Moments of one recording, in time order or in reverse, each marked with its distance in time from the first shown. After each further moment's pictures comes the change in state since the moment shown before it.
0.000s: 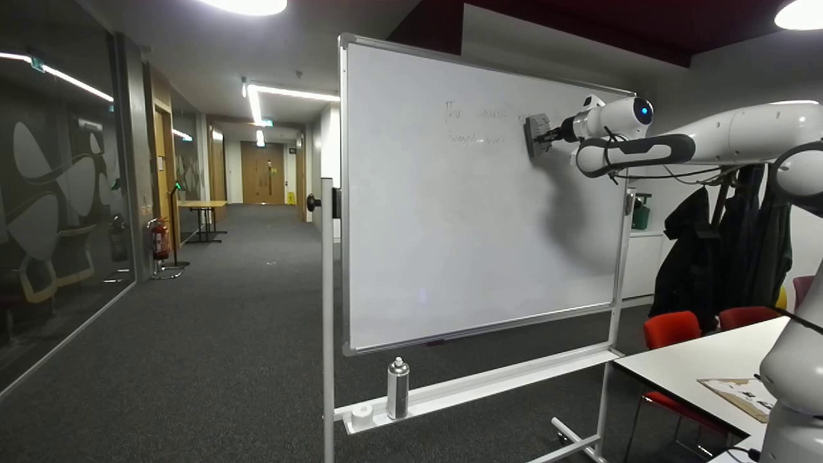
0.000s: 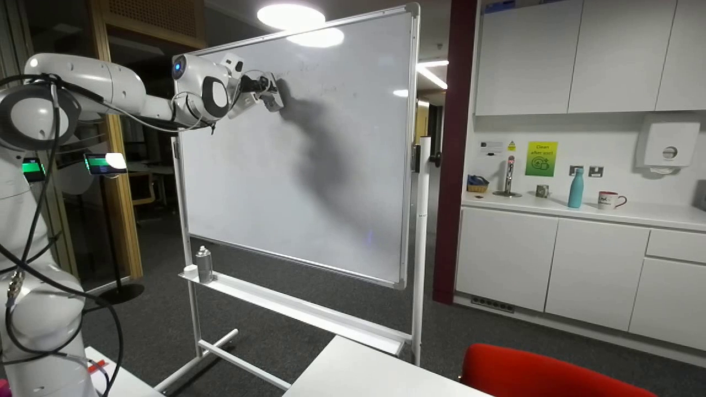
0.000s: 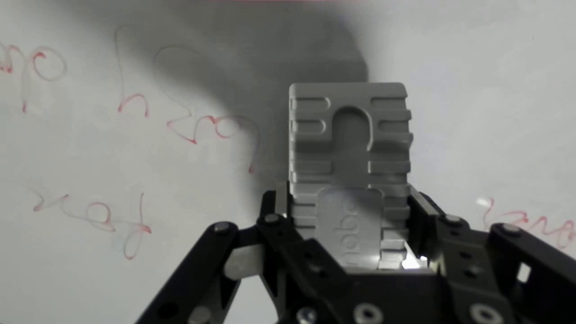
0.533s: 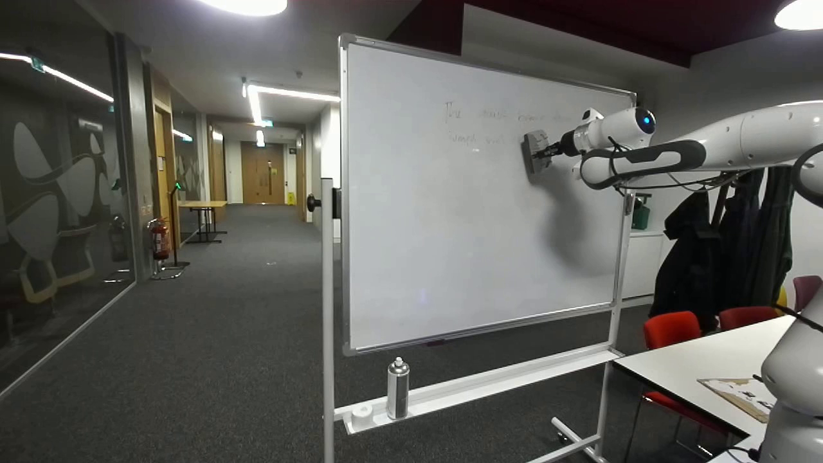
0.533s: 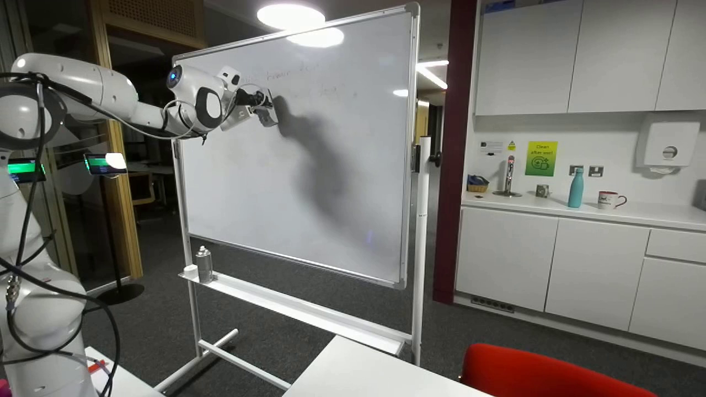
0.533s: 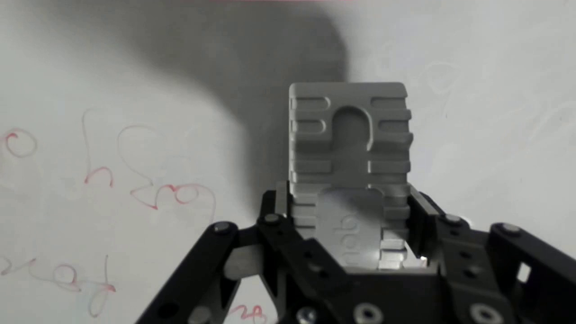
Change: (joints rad) arm 0.022 -0.077 0.000 -0.158 0.008 -0.003 -0.001
